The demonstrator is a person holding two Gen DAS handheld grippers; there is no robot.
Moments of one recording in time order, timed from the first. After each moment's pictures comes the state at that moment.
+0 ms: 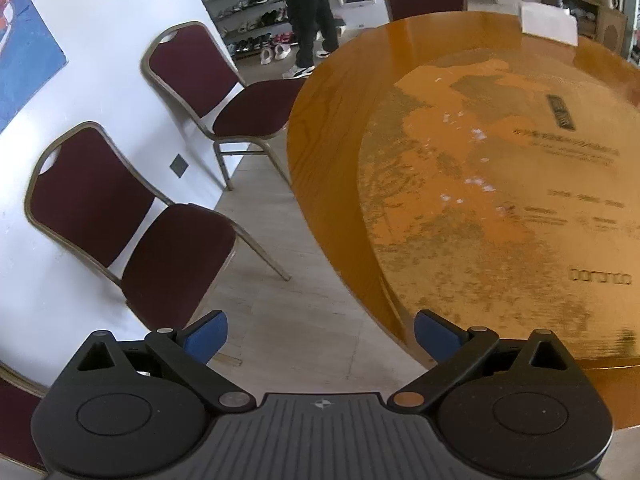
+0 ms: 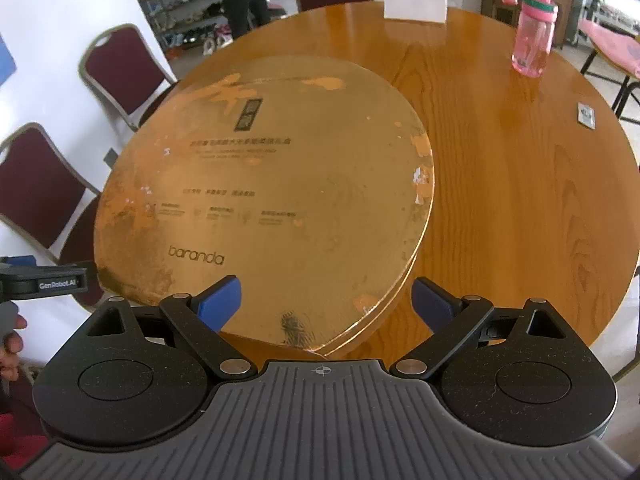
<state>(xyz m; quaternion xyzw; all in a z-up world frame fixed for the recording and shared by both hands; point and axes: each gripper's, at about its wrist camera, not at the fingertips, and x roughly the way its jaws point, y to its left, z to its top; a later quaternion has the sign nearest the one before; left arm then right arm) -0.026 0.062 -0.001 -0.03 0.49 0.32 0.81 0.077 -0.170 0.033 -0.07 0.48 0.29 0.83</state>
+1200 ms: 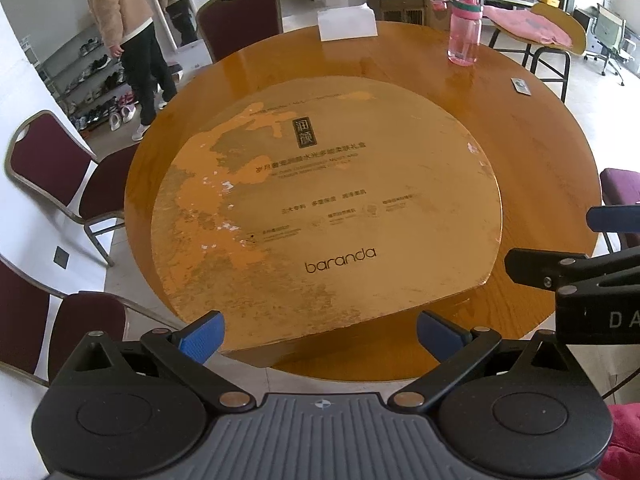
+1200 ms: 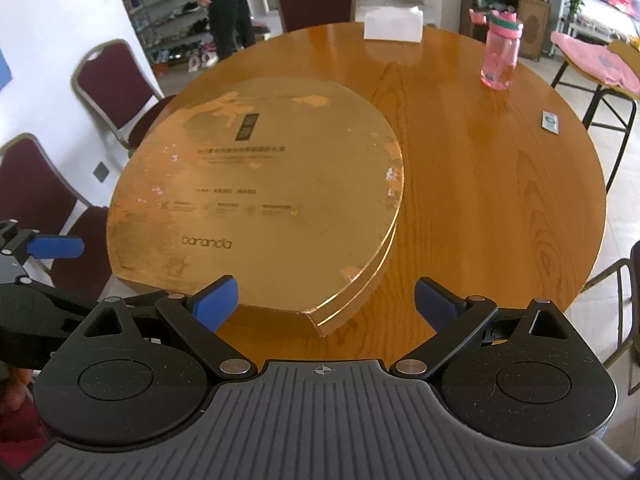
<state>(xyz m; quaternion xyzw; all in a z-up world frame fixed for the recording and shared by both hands) -0.014 -0.049 0.043 0.03 0.50 0.09 0.86 0.039 -0.196 0.061 -0.06 0.46 0.26 0.85</state>
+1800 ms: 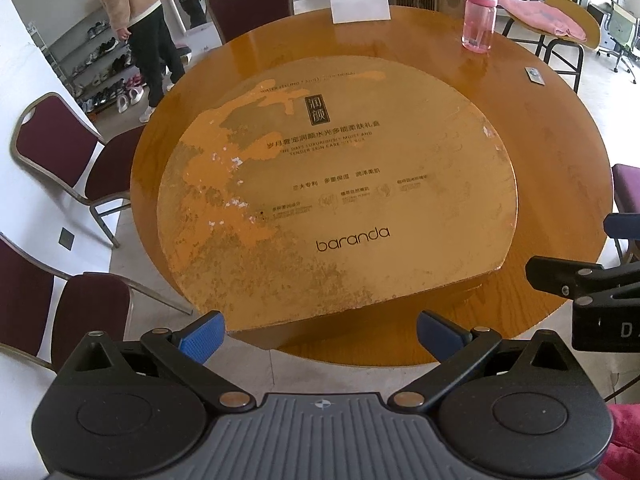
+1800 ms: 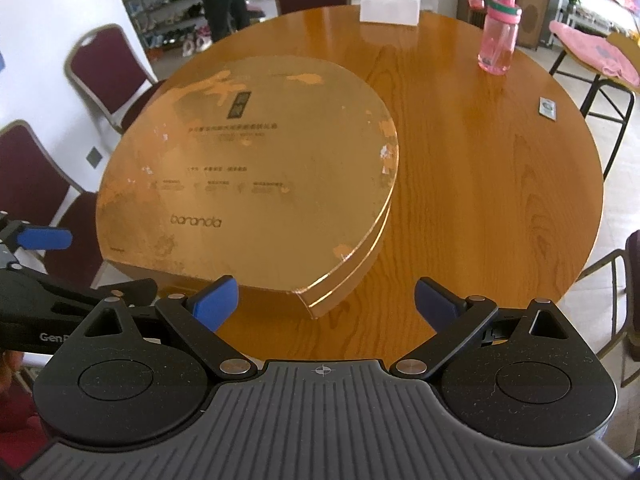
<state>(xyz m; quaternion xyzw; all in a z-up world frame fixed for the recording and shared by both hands) -0.016 -0.045 0.035 0.03 0.52 0.11 0.85 0.038 -0.196 0.050 -0.08 0.48 0.25 0.84</state>
